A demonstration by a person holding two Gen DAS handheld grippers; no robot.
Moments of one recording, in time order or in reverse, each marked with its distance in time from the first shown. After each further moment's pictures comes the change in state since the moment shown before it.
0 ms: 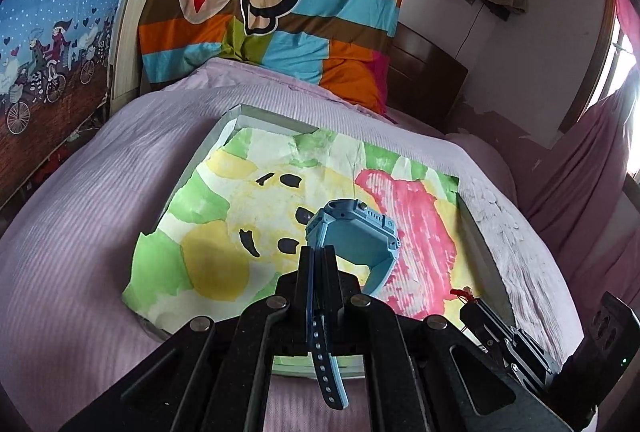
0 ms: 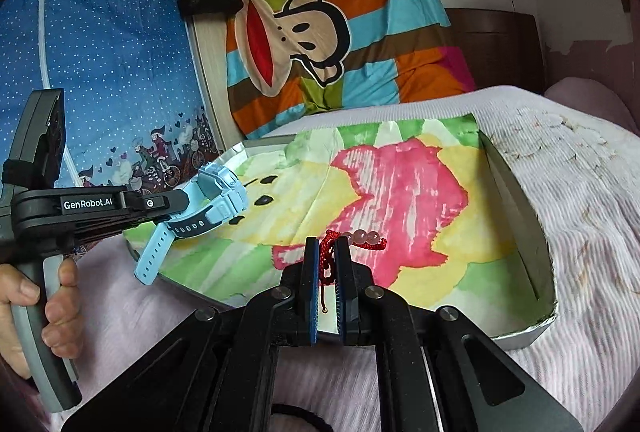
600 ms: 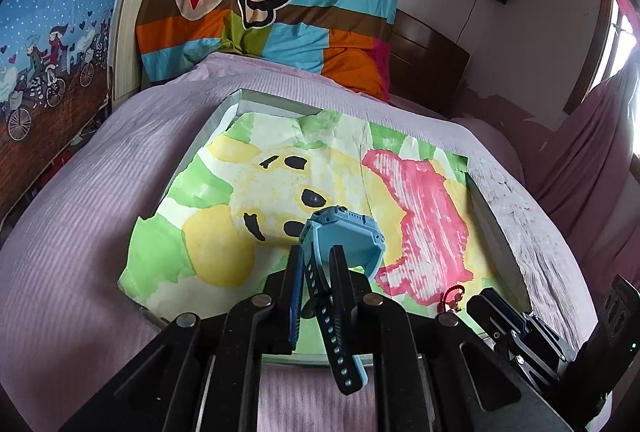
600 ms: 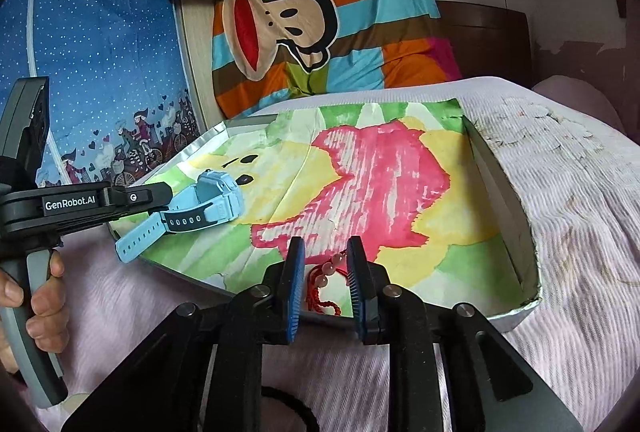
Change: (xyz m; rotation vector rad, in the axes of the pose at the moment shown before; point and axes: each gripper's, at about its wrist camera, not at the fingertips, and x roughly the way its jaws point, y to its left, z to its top) left arm -0.003 -0.001 -0.012 0.044 0.015 0.017; right arm -0.005 -0.002 -0.008 -0.028 0.025 -0.076
